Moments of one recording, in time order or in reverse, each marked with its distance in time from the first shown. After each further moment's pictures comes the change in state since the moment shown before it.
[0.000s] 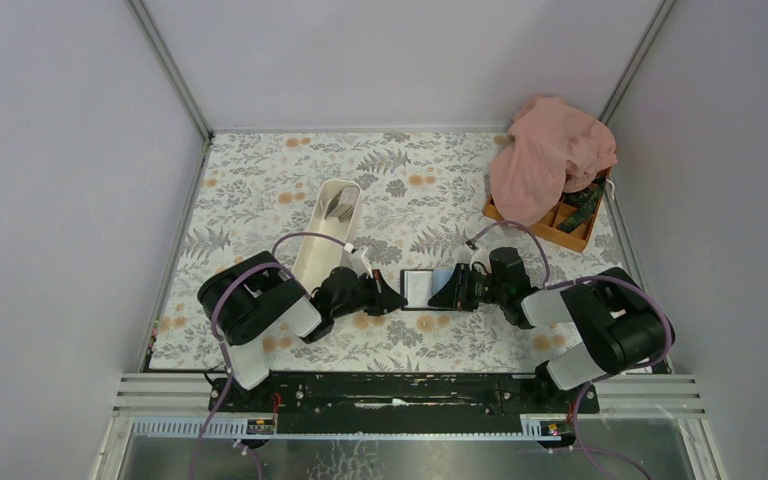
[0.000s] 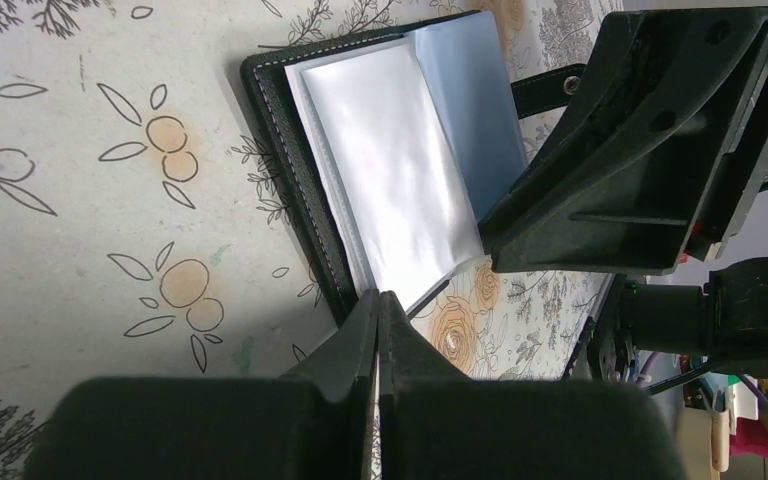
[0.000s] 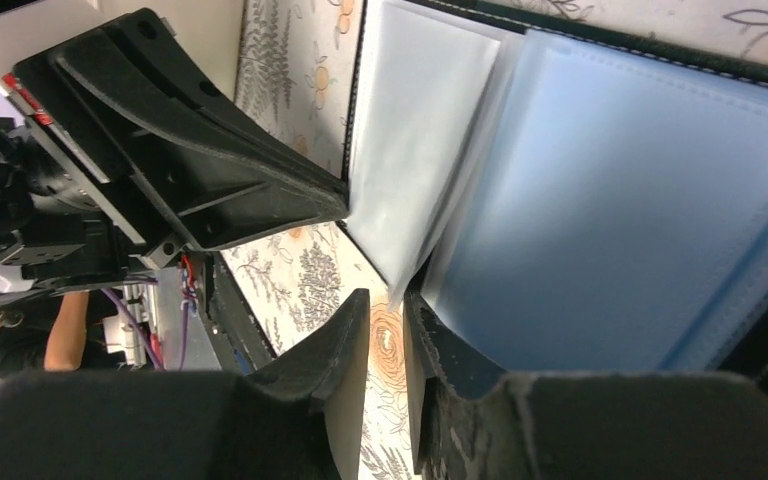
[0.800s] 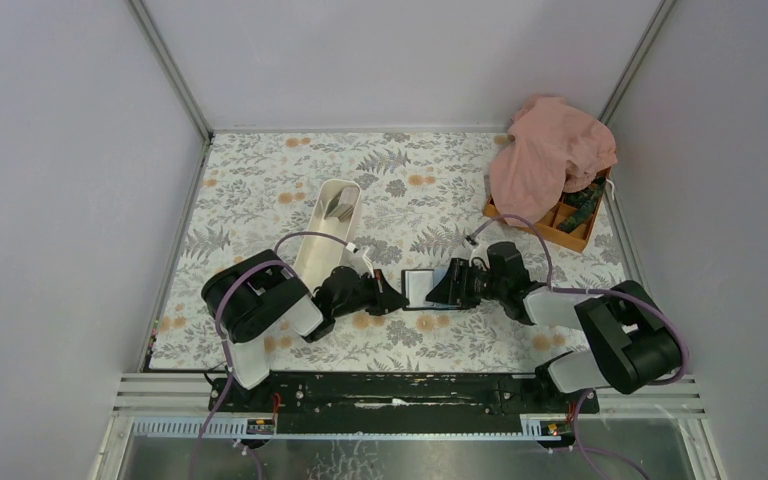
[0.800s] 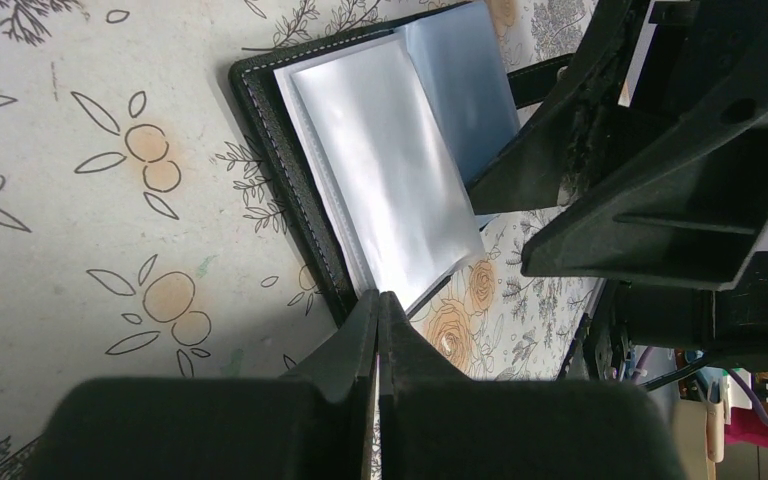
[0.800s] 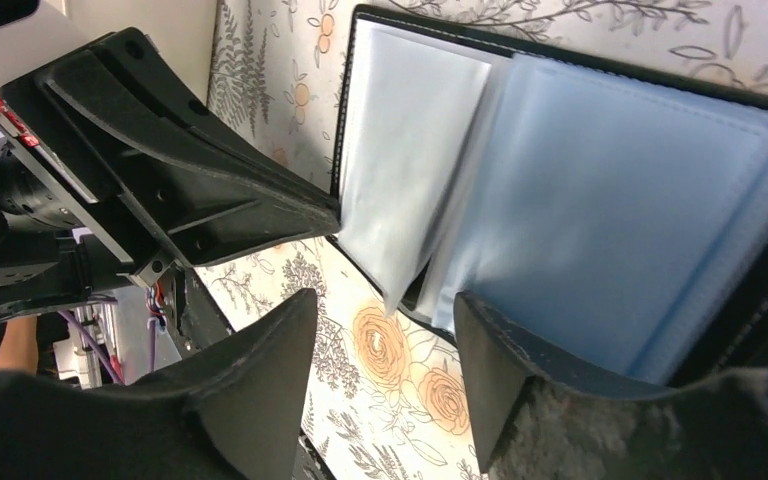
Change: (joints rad) left arm 0.001 0.023 0.011 0.022 0.022 0.000; right arm 0.008 -0.098 0.042 -0.188 0.088 -0.054
